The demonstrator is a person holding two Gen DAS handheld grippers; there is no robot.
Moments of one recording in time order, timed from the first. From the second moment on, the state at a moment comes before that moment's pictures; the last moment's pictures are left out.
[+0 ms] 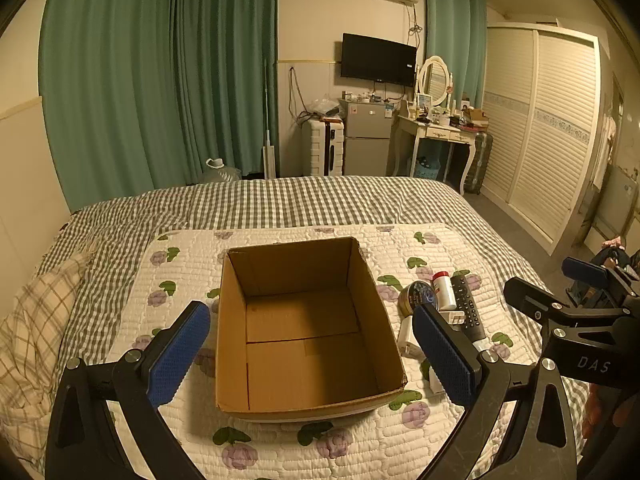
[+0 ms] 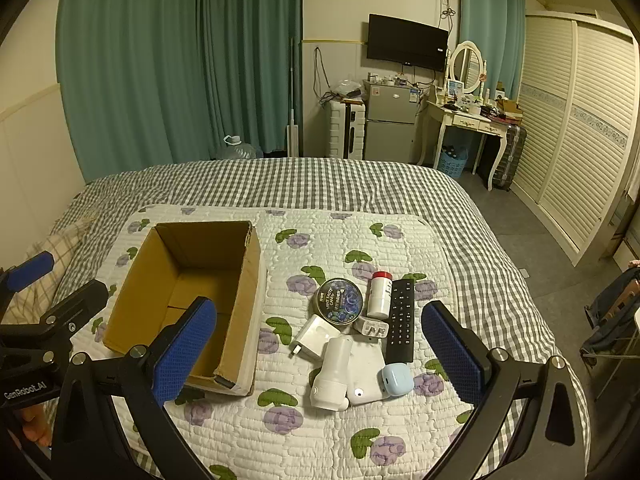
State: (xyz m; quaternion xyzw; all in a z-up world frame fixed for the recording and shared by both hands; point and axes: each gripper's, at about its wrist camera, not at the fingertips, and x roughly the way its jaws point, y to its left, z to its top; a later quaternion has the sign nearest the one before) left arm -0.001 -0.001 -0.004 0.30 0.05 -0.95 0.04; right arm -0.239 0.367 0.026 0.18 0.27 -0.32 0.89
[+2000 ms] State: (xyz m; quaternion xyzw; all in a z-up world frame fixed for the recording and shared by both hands) left arm 0.002 -0.005 0.009 0.28 0.06 -0.95 0.08; right arm -0.262 0.375 0.039 0.15 0.27 -0.21 0.93
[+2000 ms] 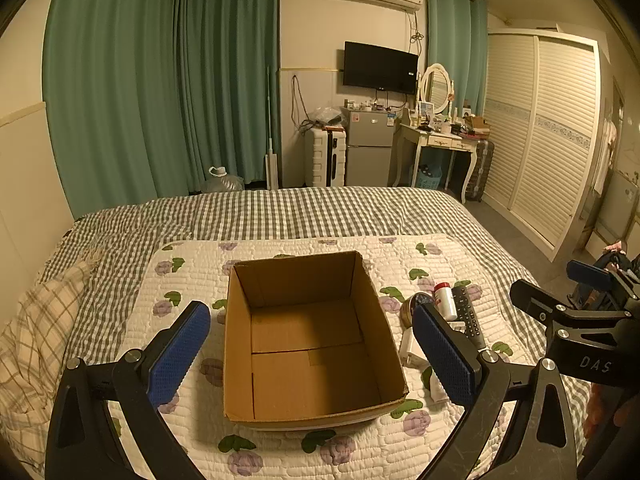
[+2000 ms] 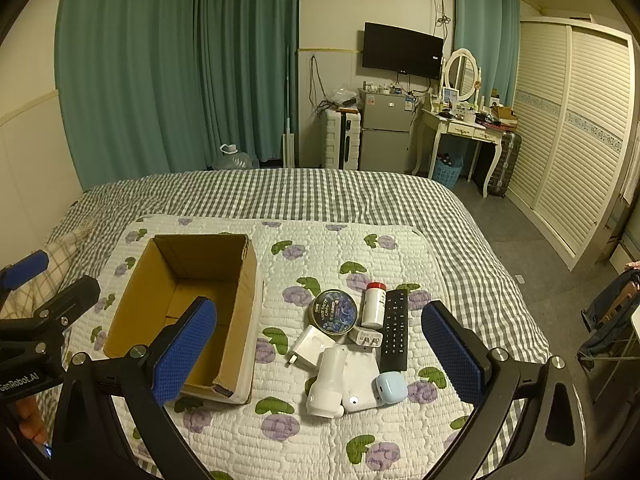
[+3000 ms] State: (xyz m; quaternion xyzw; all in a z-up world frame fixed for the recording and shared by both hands) left arm -0.067 -0.130 -0.093 0.53 0.10 -0.83 0.15; right arm -0.193 0.336 -0.054 0.08 0.47 -0.11 0.87
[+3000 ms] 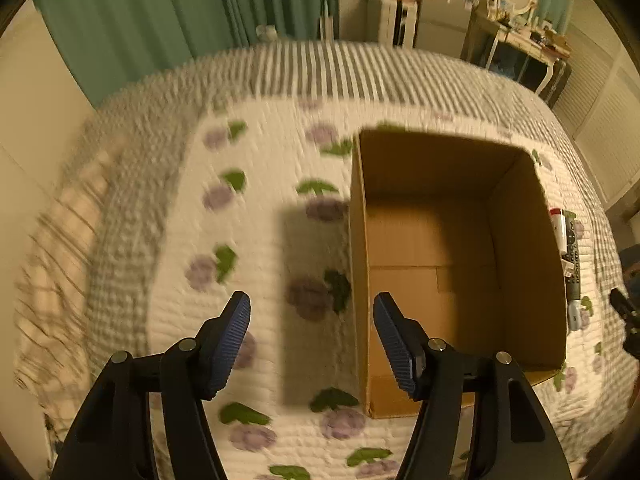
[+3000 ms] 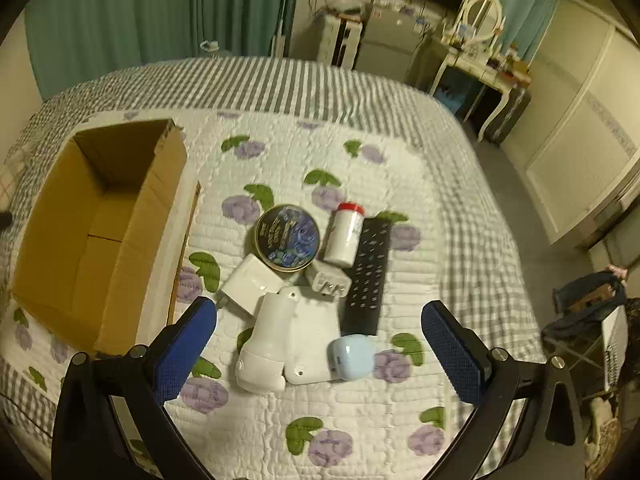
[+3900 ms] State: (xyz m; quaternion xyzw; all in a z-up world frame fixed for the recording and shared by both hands) left arm -0.102 -0.102 -0.133 0.57 0.06 -0.81 0.10; right arm -0.160 0.346 -0.133 0.10 0.58 -0.02 0.80
